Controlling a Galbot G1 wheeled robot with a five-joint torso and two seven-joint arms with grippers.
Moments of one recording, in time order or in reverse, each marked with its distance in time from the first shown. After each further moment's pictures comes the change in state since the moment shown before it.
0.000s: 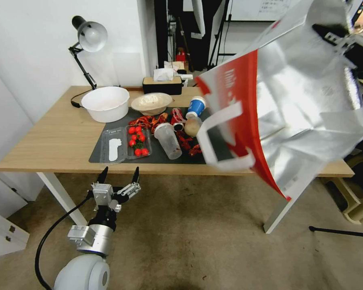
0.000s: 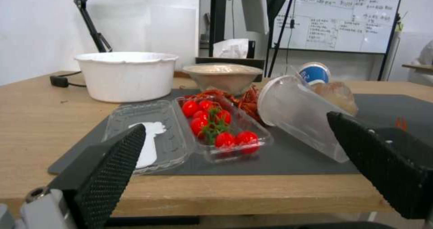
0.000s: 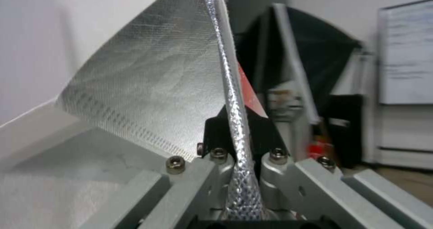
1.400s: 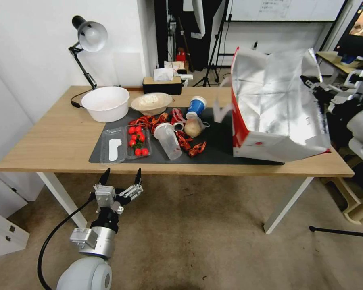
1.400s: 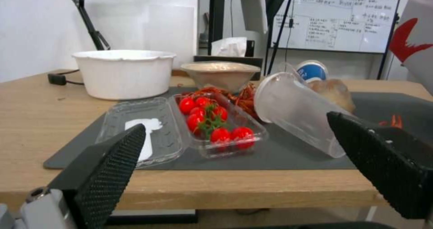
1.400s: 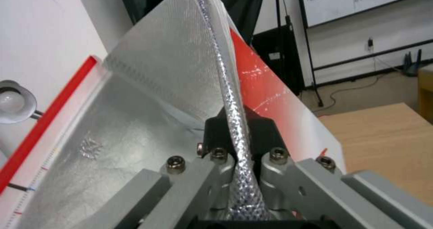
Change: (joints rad) left arm 0.009 -0.027 0.004 0.007 0.021 -0.016 0.015; right arm 0.176 0.163 -0.383 -0.095 -0.087 -0.021 0.238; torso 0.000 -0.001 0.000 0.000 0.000
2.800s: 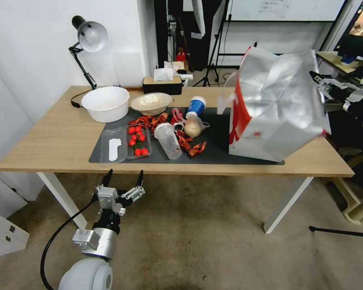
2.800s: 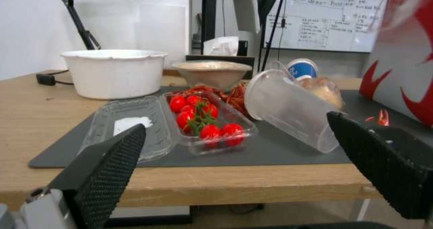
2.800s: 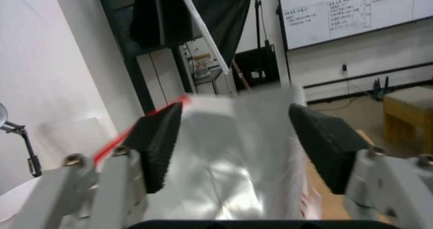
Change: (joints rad) left arm 0.008 0.005 0.009 0.011 0.002 -0.022 0.020; right arm -0.115 -0.024 0.178 -0.020 -0.041 0.004 -0.051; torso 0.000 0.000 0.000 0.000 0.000
